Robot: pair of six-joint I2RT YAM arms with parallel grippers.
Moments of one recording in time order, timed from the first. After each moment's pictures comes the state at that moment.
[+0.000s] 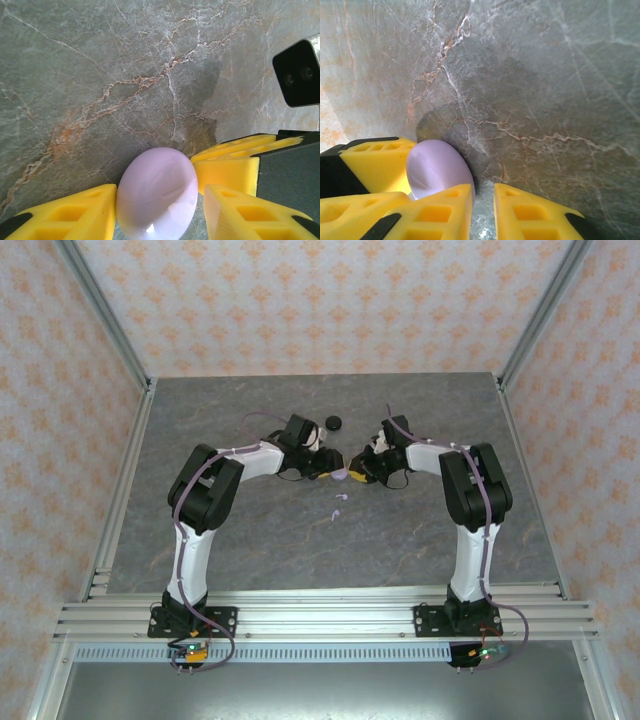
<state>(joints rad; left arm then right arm) -0.45 2.13 1.38 -0.16 0.50 -0.72 0.29 2.03 1.21 -0.25 -0.66 0.77</state>
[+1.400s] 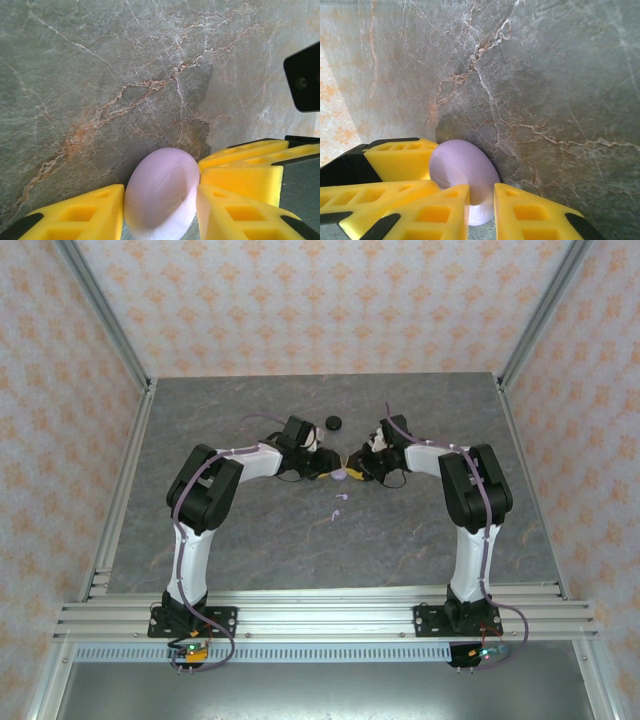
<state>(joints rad) -0.44 2.13 1.35 -0.11 0.50 -0.76 0.30 2.02 1.20 -0.19 -0.67 0.81</state>
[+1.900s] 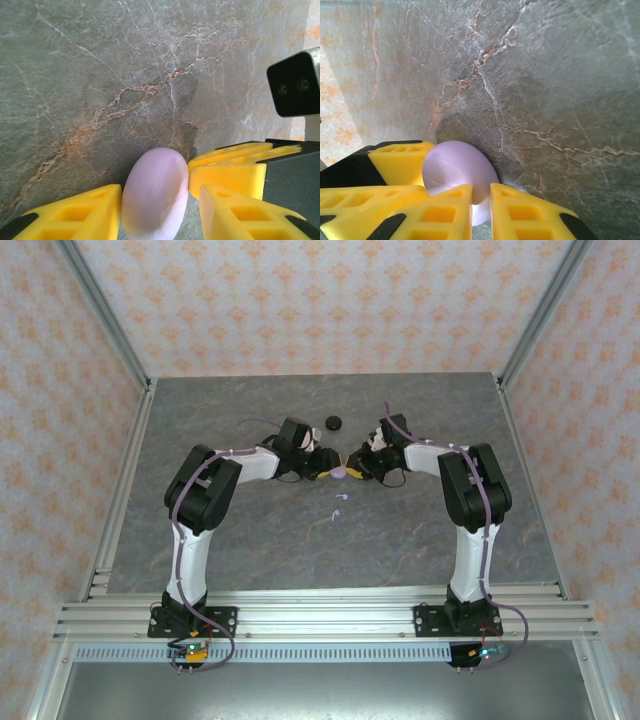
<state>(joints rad) -0.43 2.11 1.29 0.00 0.54 -0.85 0.30 2.03 1.21 -0.19 -0.68 0.81</state>
